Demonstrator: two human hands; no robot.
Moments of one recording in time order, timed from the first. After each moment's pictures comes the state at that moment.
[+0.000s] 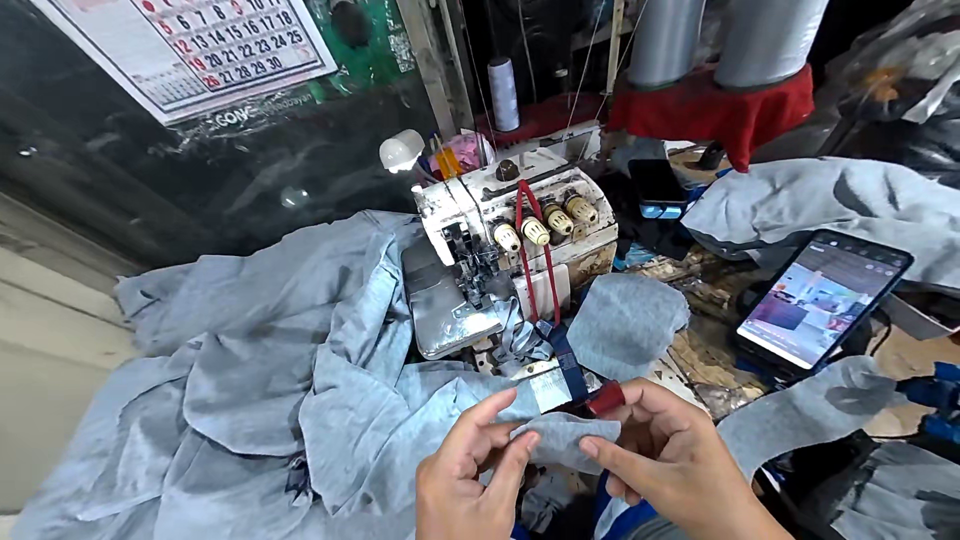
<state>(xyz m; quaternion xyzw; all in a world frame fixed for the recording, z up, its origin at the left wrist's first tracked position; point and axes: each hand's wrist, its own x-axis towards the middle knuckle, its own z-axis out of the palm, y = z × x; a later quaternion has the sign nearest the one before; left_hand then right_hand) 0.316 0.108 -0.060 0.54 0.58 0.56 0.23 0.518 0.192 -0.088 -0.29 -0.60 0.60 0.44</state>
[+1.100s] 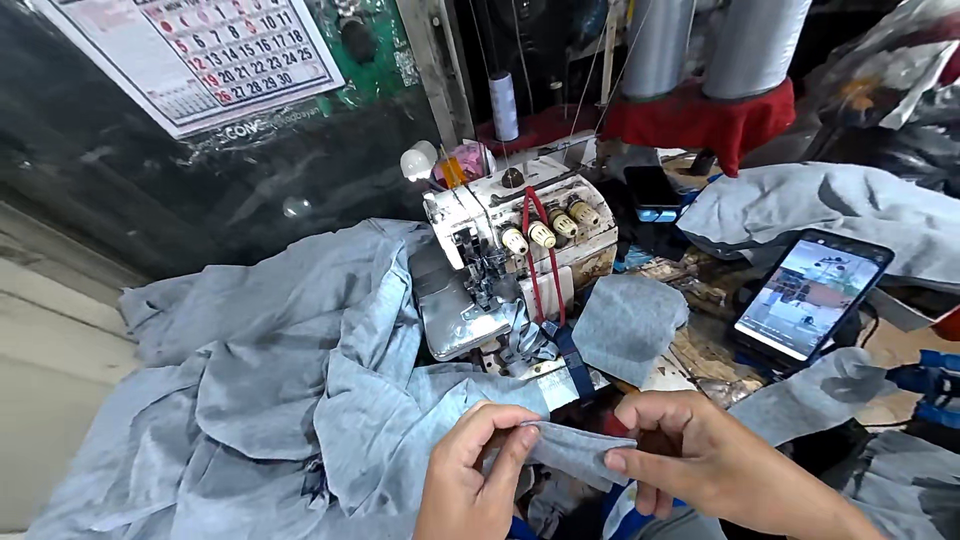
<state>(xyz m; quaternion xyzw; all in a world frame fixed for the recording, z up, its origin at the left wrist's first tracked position) 0.286 0.111 -0.059 0.61 0.53 0.52 0.26 0.542 0.209 -0.066 -0.22 -0.69 0.65 0.24</state>
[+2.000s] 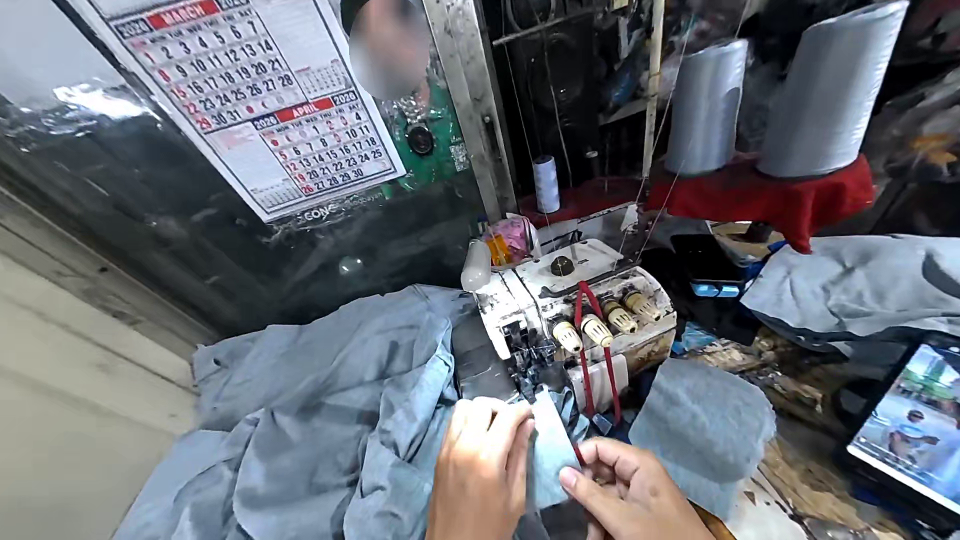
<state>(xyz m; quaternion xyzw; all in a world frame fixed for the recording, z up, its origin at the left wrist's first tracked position) 0.225 0.205 -0.049 0.68 0.64 0.32 -0.14 0.426 0.242 -0.071 -0.32 -0.57 0.68 0.33</state>
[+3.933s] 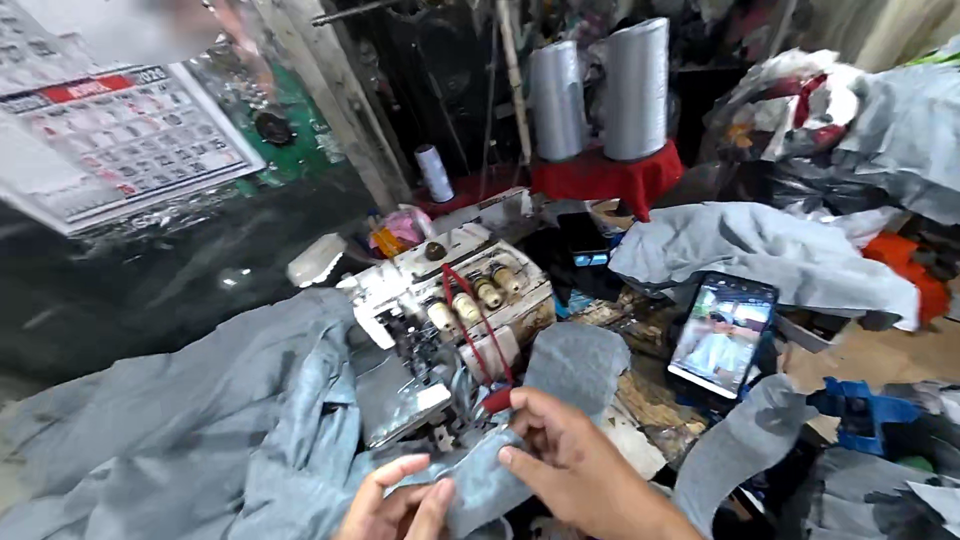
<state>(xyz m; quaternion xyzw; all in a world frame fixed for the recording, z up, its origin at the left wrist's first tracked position) 0.279 0.126 -0.046 0.51 0.60 0.55 0.28 0.476 0.242 -0.072 -0.24 -0.67 0.57 0.40</state>
